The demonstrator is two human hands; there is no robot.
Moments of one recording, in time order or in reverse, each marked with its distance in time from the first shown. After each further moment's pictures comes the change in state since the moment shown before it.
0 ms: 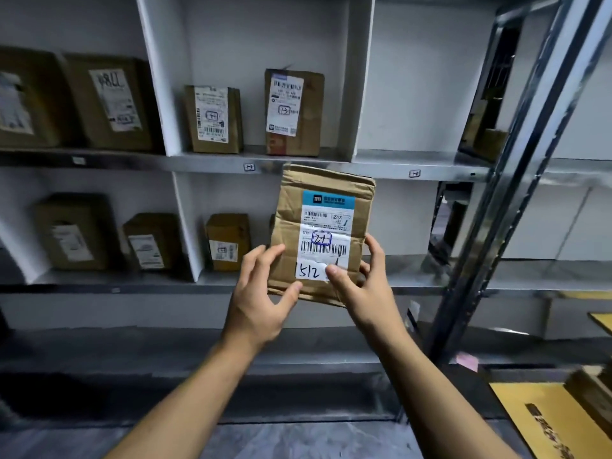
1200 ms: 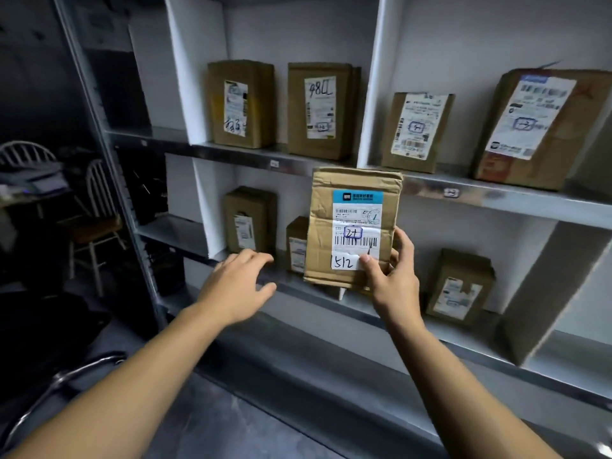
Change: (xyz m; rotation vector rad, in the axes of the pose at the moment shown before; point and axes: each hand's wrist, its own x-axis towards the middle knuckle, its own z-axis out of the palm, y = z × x) left_hand 0.045 -0.217 -0.248 0.766 -0.250 -0.365; right_hand 0.103 0.026 0.287 -0.032 -0.185 -0.052
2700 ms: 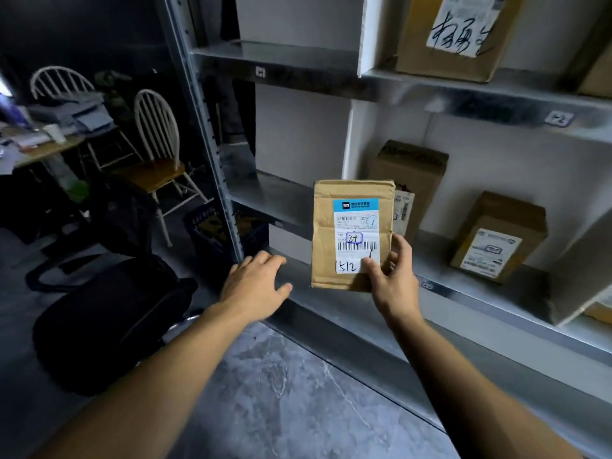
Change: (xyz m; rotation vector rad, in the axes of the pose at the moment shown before) left_hand 0.078 -0.417 0.025 0.059 -0.287 -0.225; right_hand 0.039 0.053 0.457 -0.052 -0.161 0.344
